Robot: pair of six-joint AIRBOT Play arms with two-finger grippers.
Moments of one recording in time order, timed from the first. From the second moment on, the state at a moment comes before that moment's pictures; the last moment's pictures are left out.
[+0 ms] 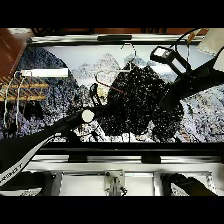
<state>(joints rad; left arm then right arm) -0.74 -1.51 1.05 0.74 -0.17 -1.75 0.19 -1.17 1.59 -1.26 1.70 0.87</state>
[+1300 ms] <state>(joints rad) -0.31 -1.19 1.18 0.69 -0.41 -1.42 0.20 -1.09 1.59 -1.15 1.80 1.00</state>
